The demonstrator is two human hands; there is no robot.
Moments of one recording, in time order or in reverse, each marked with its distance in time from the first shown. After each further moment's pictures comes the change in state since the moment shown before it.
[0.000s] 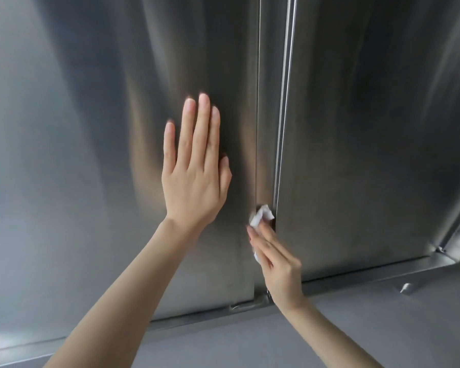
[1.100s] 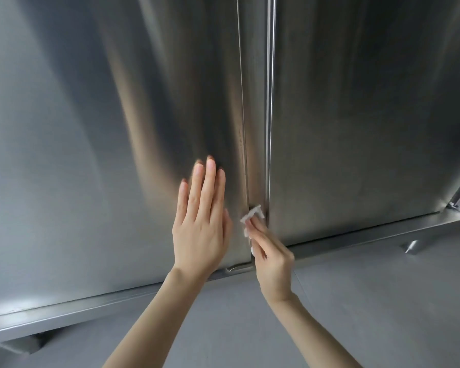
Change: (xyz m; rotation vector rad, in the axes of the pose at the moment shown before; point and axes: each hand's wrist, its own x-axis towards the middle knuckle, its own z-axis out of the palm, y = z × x) left_hand -0.143 0.047 0.002 -0.138 -0.270 -0.044; right_hand -0.085 0.007 0.022 0.069 0.094 0.224
